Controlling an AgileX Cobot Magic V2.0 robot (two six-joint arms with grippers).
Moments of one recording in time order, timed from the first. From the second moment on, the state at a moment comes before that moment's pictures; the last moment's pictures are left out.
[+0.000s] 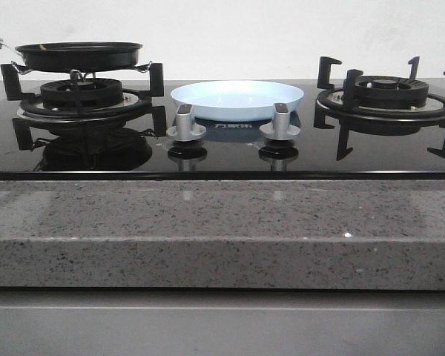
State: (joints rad) left arm -0.04 0.00 0.00 -0.10 0.00 0.02; right arm 0.00 -0.01 0.03 -0.01 -0.01 0.09
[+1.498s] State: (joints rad) left arm -0.04 0.40 -0.69 -0.11 0.56 0.02; right arm 0.00 0.38 -0.67 0.00 0.56 0.09
